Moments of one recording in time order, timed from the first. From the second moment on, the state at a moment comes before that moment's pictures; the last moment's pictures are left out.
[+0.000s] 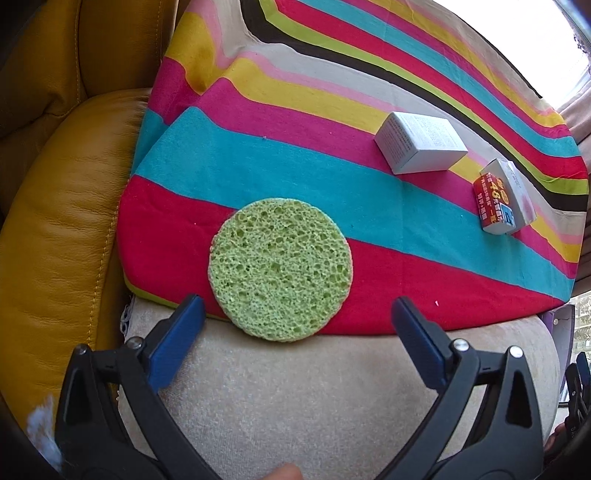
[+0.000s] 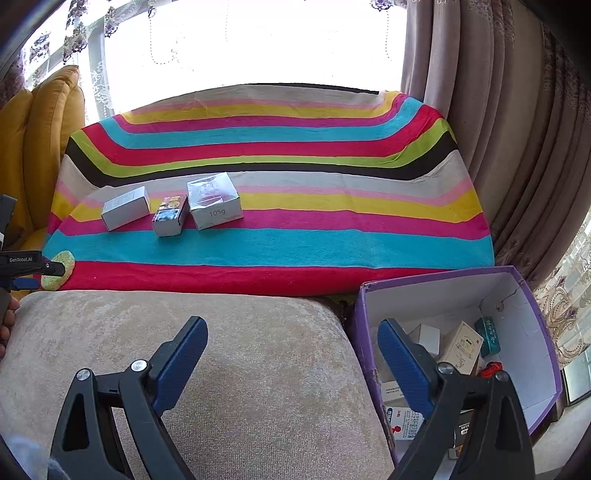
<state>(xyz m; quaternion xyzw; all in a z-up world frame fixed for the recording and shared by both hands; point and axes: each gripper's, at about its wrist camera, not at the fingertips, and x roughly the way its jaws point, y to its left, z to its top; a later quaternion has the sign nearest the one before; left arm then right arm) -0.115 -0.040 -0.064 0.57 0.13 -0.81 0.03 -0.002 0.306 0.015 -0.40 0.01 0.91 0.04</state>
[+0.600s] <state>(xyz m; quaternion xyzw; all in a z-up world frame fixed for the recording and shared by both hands) -0.118 -0.011 -0.041 0.52 0.09 -0.85 0.03 -0.077 0.236 0.013 -0.43 -0.01 0.90 -0.04</state>
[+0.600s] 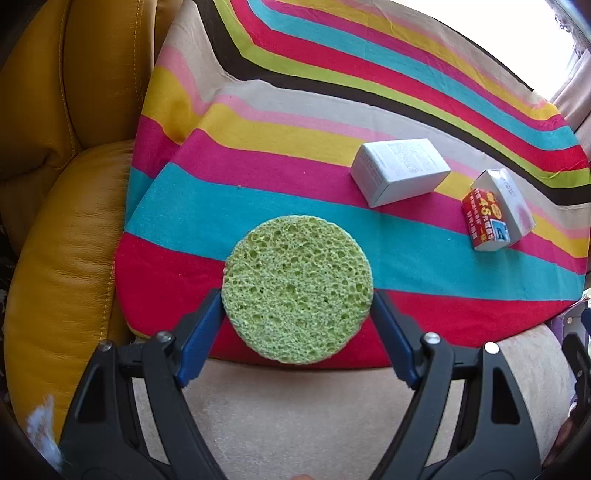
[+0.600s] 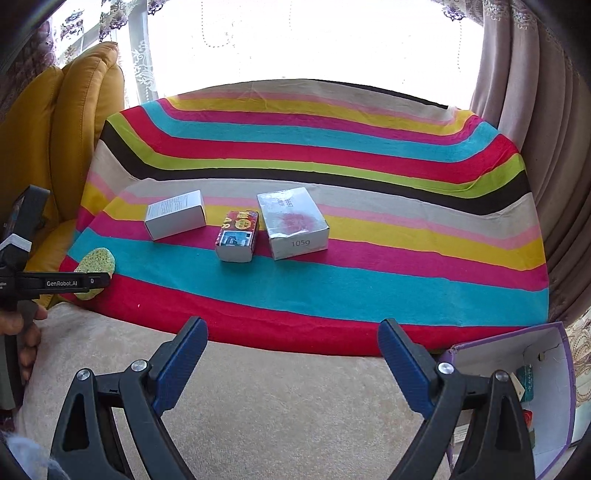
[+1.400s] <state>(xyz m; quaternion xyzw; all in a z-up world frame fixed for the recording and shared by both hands) -0.109 -0.001 -0.042 0.46 0.17 -0.87 0.00 -0.175 0.170 -0.028 -0.48 -0.03 0.87 -0.09</state>
